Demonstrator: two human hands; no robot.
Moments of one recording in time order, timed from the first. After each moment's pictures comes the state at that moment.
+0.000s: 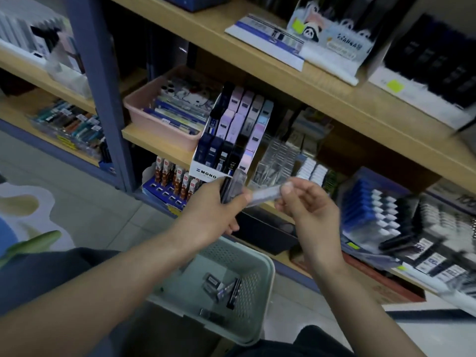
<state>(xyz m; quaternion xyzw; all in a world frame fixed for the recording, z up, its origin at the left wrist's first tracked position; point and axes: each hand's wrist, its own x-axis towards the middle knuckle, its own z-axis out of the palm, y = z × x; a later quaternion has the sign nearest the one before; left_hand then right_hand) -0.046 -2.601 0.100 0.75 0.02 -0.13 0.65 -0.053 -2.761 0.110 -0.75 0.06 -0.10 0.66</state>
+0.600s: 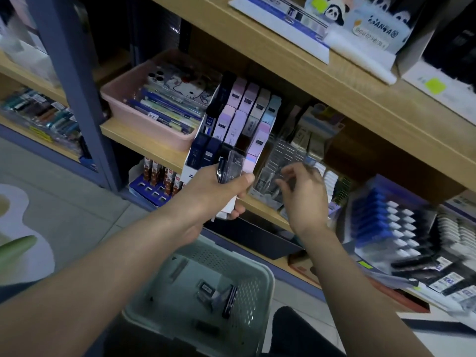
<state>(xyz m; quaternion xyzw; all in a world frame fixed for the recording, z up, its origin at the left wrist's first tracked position) 0.016 -2.603 0.098 0.65 0.08 -0.20 0.73 0.050 -2.788 0.056 -0.97 0.00 -0.16 0.16</state>
